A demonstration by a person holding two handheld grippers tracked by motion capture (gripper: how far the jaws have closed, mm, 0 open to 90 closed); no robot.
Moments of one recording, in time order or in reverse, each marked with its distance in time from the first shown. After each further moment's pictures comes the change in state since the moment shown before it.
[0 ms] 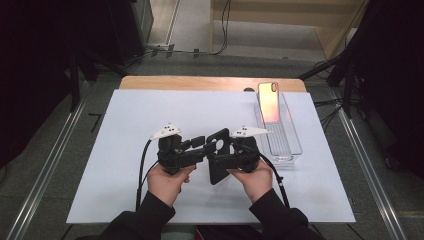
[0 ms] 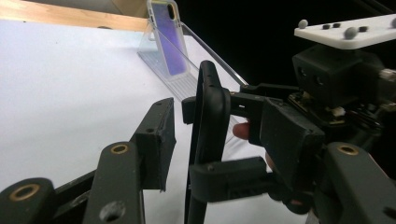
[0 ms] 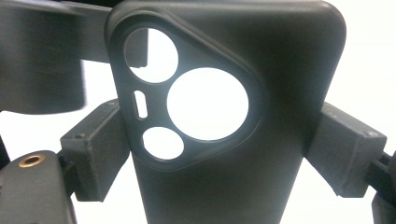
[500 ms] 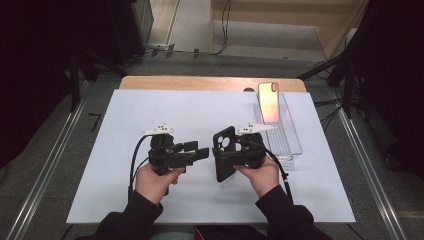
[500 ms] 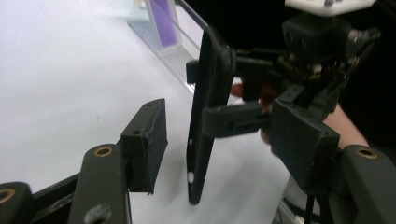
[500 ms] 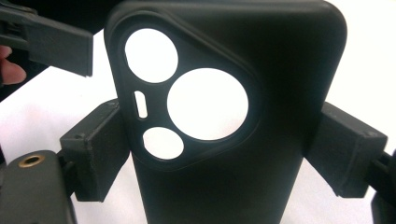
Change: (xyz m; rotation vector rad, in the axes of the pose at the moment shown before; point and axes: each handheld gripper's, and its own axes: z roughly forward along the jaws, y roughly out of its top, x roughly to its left) left arm 0.018 0.001 -0.013 0.138 -0.075 -0.012; right arm -0.020 0.001 -0.005 0.022 0.010 -0.004
